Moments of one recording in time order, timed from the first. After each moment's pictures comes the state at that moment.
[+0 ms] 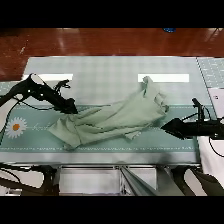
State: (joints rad) left arm 0.02 -1.67 1.12 1.00 -1.35 -1.14; right arm -0.36 -0.84 0.46 -0.87 1.30 1.32
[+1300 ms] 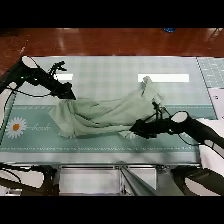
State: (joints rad) left arm 0.03 -1.67 1.36 0.99 -1.42 -1.24; right arm 0.30 -1.21 0.49 -0.56 0.85 1.43
